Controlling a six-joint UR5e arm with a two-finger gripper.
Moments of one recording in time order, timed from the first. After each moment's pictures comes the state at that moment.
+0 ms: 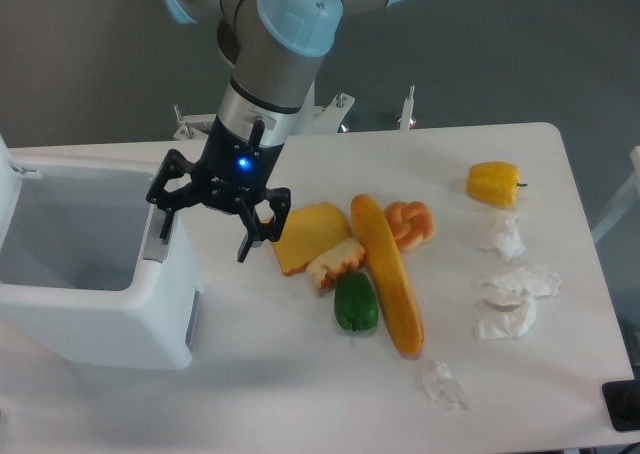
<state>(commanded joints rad) 2.36 -1.71 -1.62 -1.06 1.02 0.33</state>
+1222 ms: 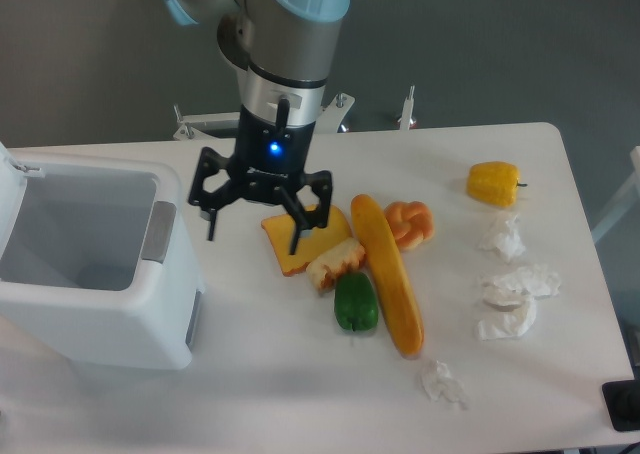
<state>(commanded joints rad) 2.40 -1.71 -1.54 -1.06 1.33 0.38</state>
